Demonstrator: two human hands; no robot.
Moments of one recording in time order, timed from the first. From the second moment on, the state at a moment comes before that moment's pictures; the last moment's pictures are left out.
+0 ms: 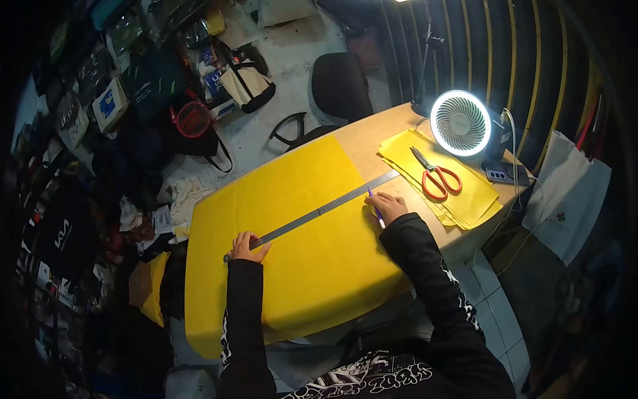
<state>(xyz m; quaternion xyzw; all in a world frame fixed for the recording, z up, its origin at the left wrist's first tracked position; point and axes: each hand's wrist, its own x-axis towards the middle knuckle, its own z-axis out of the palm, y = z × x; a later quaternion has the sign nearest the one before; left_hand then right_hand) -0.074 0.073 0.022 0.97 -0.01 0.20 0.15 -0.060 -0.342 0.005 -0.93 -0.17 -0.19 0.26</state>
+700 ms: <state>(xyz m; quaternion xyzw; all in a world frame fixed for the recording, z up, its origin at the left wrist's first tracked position) -0.069 0.054 0.028 0.98 0.15 0.11 0.06 -0.061 -0.340 0.007 -0.93 -0.16 -0.20 0.27</state>
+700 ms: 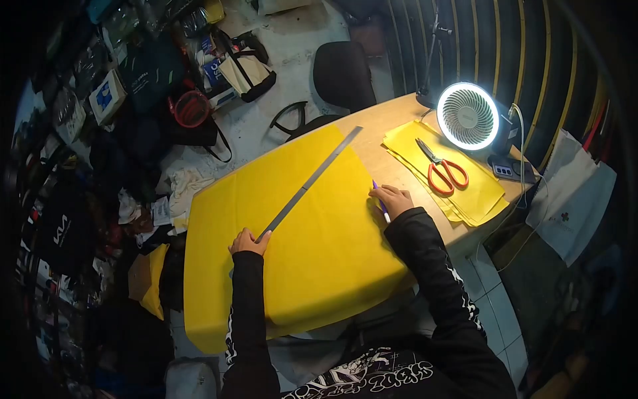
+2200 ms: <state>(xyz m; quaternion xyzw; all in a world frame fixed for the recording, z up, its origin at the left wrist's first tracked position) -0.179 -0.060 0.010 0.95 -0.19 0.08 0.21 -0.057 -0.342 0.006 -0.93 -0.17 -0.19 0.26</state>
